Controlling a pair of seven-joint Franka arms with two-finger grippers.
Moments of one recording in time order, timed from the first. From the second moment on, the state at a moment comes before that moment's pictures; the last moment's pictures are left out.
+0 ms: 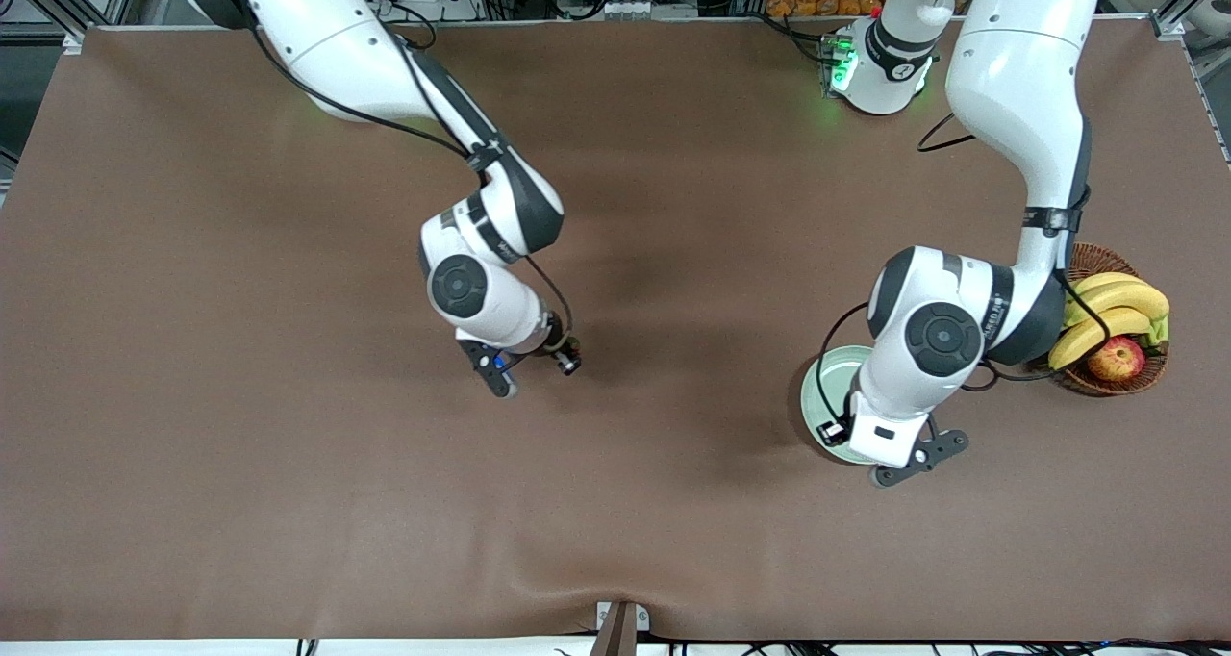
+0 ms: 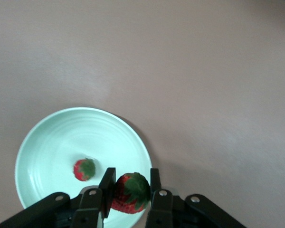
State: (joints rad) left arm -0.26 0.68 -0.02 -1.42 0.12 2.19 -0.78; right arm 0.55 0.73 0.07 -1.53 0.26 2.32 1.36
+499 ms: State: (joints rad) left arm -0.17 0.70 -0.02 -1.49 0.12 2.18 -0.78; right arm 0.63 0.80 0.07 -1.52 0.26 2.42 1.44
